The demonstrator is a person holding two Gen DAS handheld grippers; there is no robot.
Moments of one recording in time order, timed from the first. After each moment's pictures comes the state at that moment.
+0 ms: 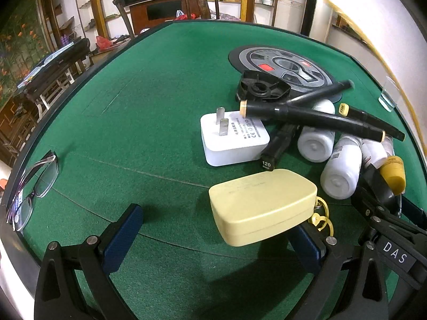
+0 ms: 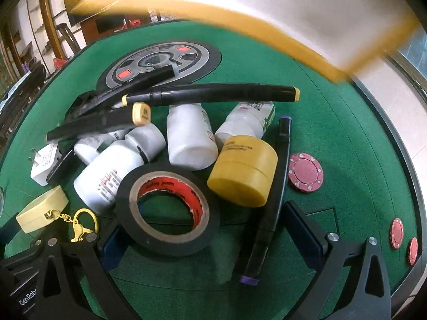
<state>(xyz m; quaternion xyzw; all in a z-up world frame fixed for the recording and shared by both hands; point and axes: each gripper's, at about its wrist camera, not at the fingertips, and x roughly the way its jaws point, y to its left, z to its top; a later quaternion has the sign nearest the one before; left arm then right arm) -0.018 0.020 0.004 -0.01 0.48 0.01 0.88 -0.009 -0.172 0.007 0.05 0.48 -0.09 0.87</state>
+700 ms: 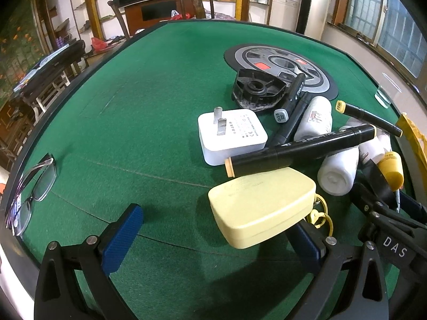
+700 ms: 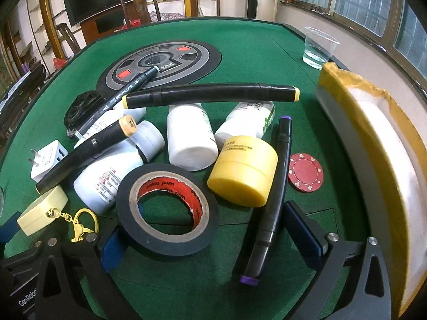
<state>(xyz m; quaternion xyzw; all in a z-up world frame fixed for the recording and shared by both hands) -0.011 0.018 0.003 -0.01 0.48 0.00 0.88 -0.010 -0.172 0.006 0.05 0.48 -0.09 0.87</state>
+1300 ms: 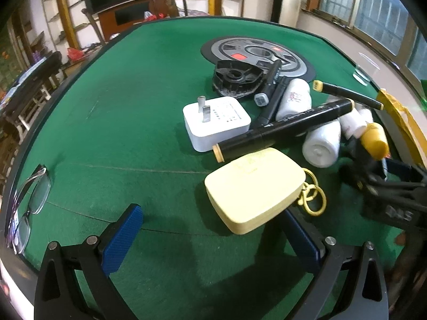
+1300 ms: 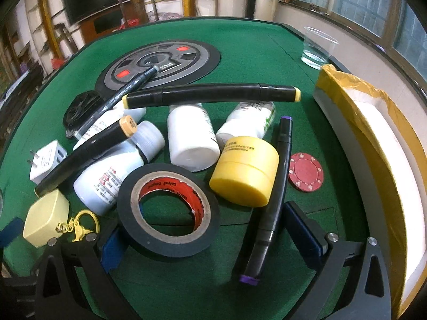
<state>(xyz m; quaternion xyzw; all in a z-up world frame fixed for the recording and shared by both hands) -0.020 0.018 0.004 0.02 0.49 -0.07 0.87 -0.002 -0.175 0.009 0.02 0.52 -0.02 0.85</state>
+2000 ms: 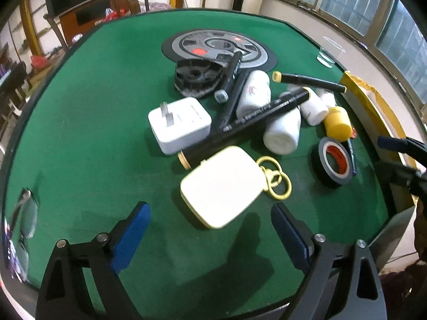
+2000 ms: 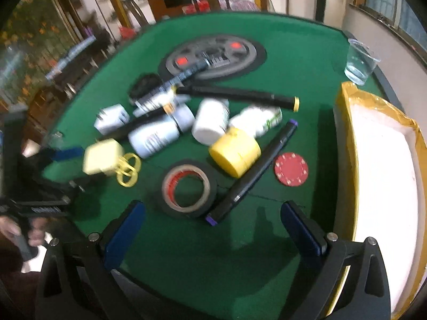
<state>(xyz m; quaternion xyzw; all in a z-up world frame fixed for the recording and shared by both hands) -0.017 0.014 0.017 0.04 0.52 -0.17 0.84 -0.050 -0.223 0.067 0.04 0.51 0.13 0.85</state>
